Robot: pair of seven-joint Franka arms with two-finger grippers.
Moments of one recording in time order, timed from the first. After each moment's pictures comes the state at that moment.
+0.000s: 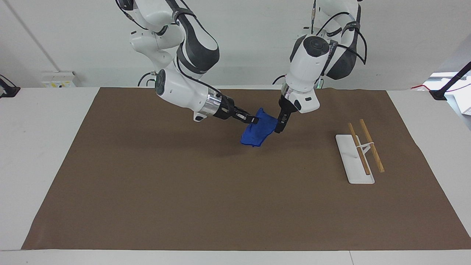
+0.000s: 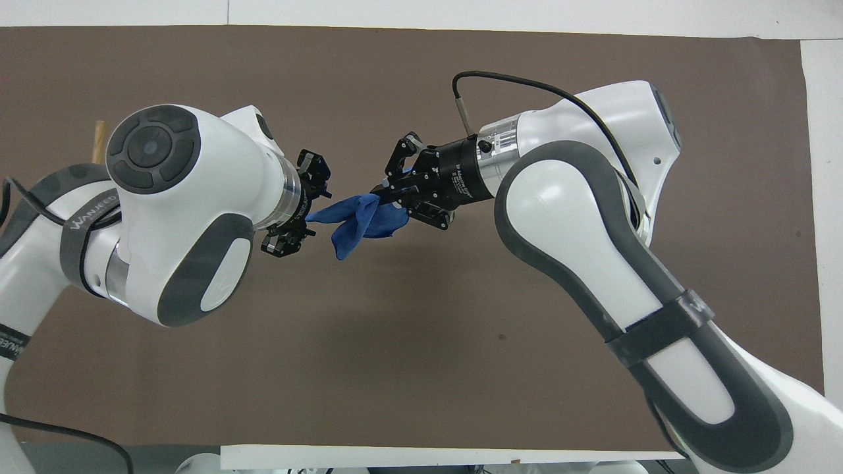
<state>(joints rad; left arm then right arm) -0.53 0.06 -0.06 -1.88 -0.10 2.01 -1.61 0.28 0.22 0.17 -1.76 0.99 2.10 0.83</state>
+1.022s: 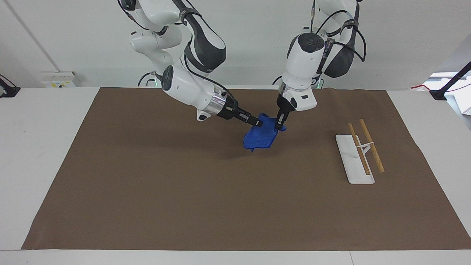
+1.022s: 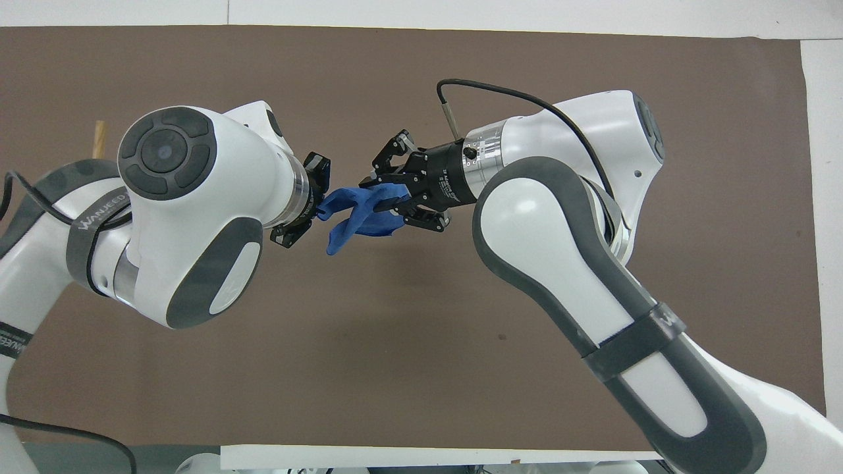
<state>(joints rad) -0.54 0.06 -0.05 -1.85 -0.03 2.01 -1.60 0.31 0.22 0.17 -1.77 0.85 2.18 0.82</state>
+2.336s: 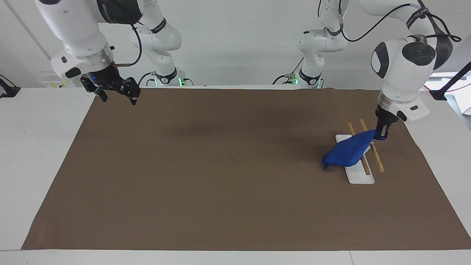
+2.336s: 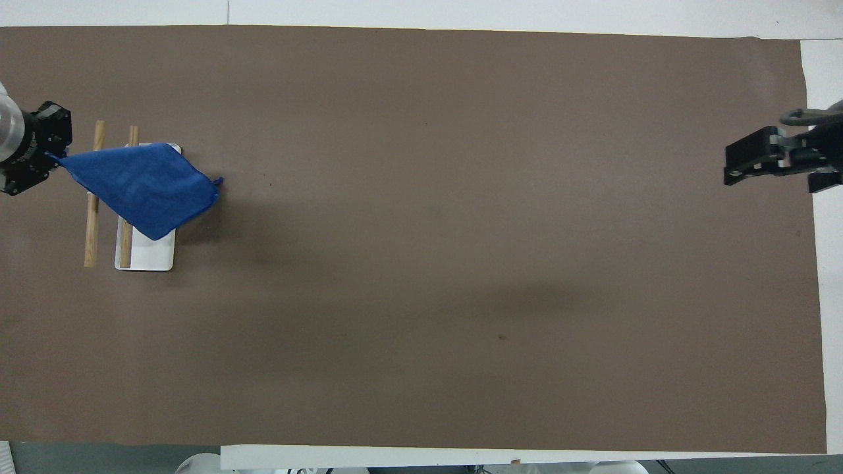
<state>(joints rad) -0.04 0.04 -0.03 -1.82 0.27 1.94 -1.15 -0.15 0.04 0.15 -1.41 -0.05 1.35 0.13</state>
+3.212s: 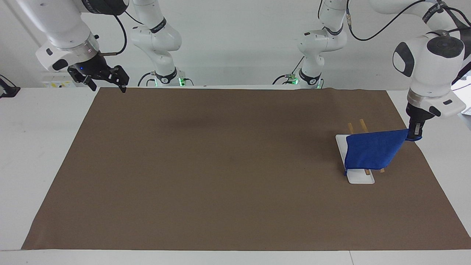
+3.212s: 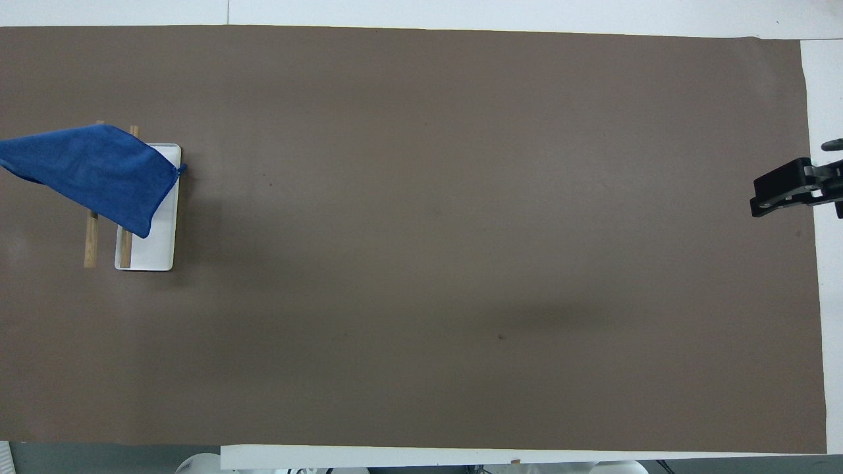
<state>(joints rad) 0.05 0.04 -0.03 -1.82 0.34 2.03 -1.06 -0.18 0.00 0.16 -1.49 -0.05 1.33 0.01</state>
